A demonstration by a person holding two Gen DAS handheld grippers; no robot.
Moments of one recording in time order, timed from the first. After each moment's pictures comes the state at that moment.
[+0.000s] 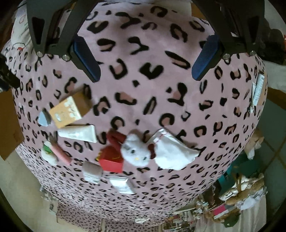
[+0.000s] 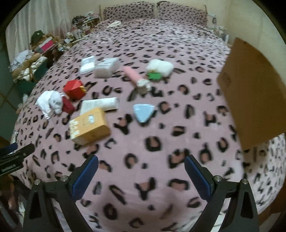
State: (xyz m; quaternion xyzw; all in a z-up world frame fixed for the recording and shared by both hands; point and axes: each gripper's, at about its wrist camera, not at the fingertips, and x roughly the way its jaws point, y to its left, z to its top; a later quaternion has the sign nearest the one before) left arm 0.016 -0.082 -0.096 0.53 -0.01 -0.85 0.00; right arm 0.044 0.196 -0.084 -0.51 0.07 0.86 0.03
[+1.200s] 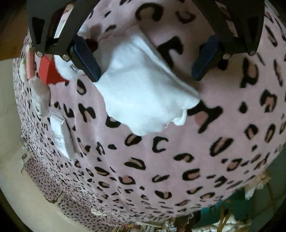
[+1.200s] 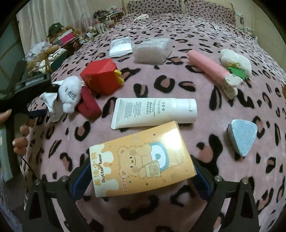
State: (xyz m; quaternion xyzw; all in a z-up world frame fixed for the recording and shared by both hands) left arm -0.180 -0.175 -0.175 0.54 0.19 -0.82 0.05; right arm -0.052 0.110 -0.174 -0.50 0.08 0.86 -0.06
